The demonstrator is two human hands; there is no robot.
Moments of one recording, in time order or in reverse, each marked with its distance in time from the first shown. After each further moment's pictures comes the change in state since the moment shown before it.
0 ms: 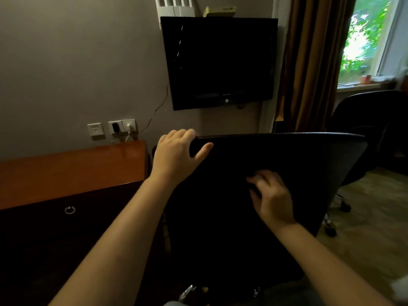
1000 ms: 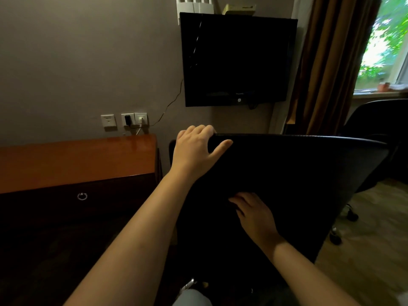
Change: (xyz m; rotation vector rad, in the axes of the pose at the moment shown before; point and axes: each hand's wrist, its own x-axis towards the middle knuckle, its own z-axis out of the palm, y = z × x) left_hand -0.006 0.012 -0.003 -0.062 -0.010 -0.090; right_hand -0.044 -0.030 0.038 -0.042 -0.312 -0.128
